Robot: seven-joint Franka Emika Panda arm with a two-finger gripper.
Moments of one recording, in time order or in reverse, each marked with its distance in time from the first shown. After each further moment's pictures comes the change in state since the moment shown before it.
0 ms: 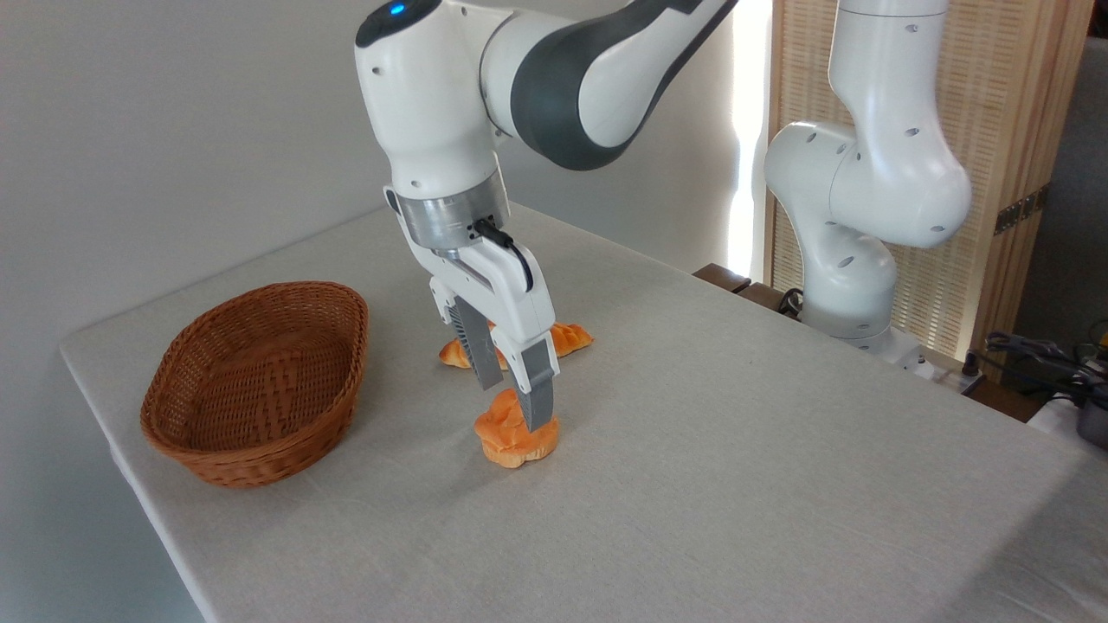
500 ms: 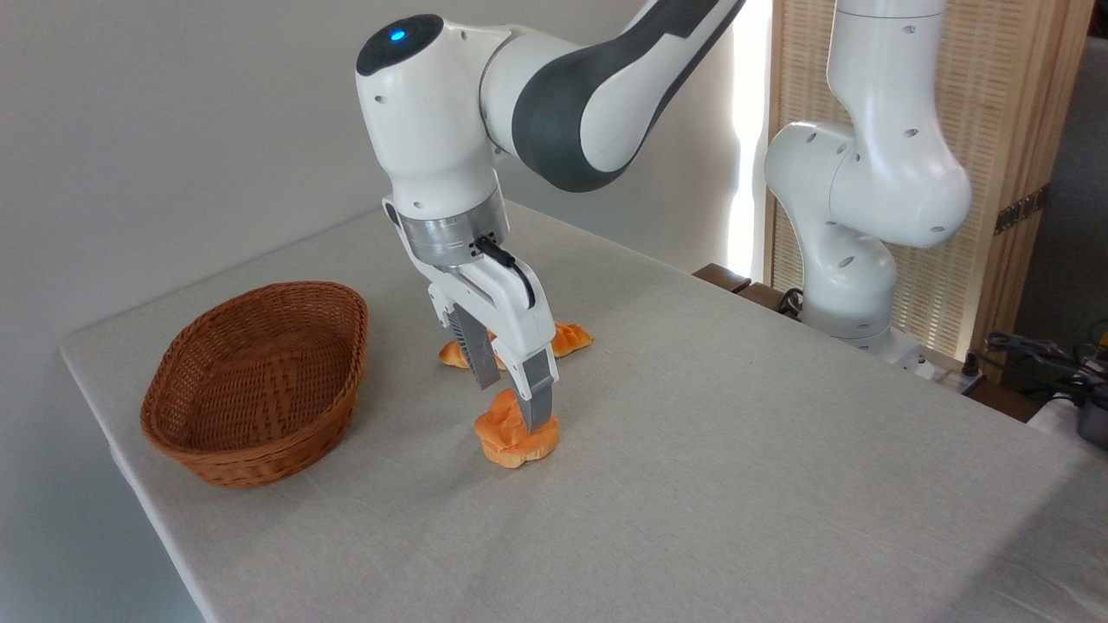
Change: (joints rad) arm -0.001 0.018 0.000 -0.007 -0.061 0.001 0.000
